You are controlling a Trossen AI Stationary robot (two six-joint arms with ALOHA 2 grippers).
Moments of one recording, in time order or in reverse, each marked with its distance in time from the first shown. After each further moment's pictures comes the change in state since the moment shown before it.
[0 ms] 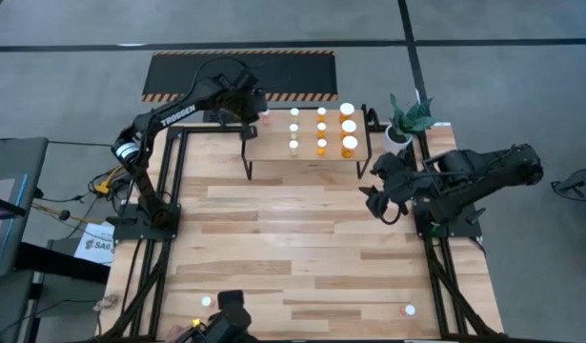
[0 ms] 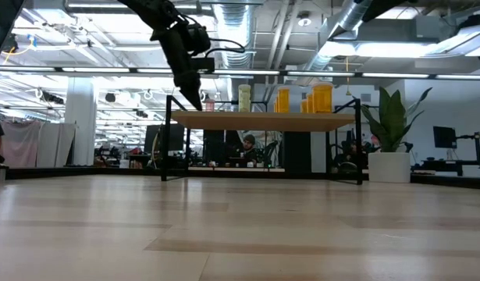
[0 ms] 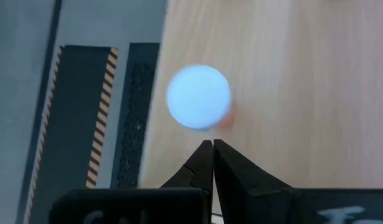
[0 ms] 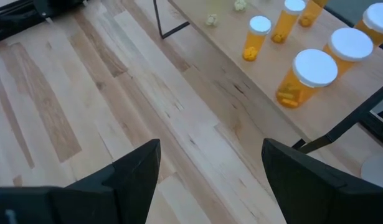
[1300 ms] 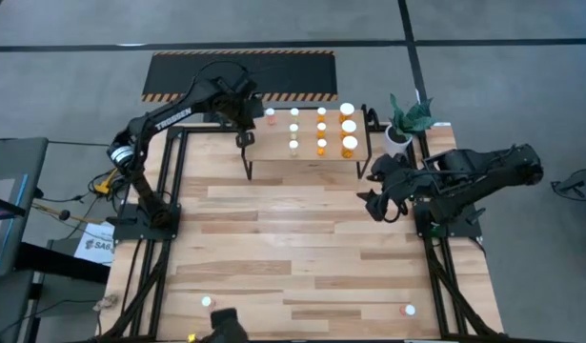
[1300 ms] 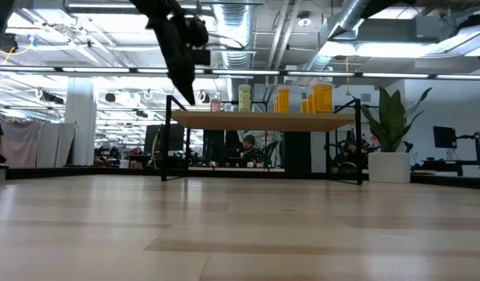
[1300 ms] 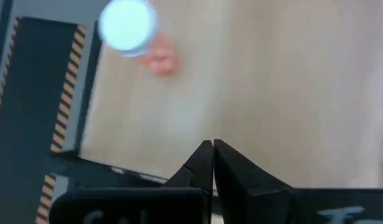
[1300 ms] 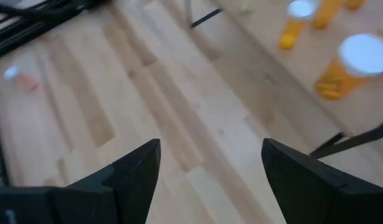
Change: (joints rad) left arm -0.045 -0.054 0.000 -0.153 0.039 -0.114; right arm -0.001 0.000 0.000 0.047 -0.108 0.000
